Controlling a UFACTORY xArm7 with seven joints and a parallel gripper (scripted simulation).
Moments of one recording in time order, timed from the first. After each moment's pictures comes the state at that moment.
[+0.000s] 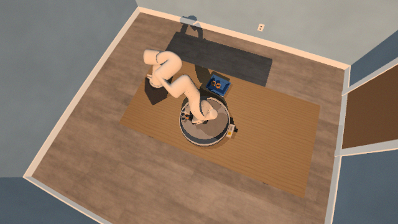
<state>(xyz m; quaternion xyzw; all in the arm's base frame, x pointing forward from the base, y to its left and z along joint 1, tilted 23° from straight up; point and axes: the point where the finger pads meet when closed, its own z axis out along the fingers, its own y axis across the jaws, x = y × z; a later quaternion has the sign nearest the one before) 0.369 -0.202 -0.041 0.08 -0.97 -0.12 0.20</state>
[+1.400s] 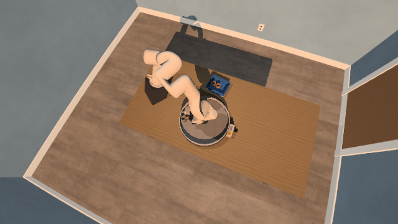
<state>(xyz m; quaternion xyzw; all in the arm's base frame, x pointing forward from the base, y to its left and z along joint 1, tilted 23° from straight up) 0.369 -0.203 -0.042 0.08 -0.97 -0.12 0.20</state>
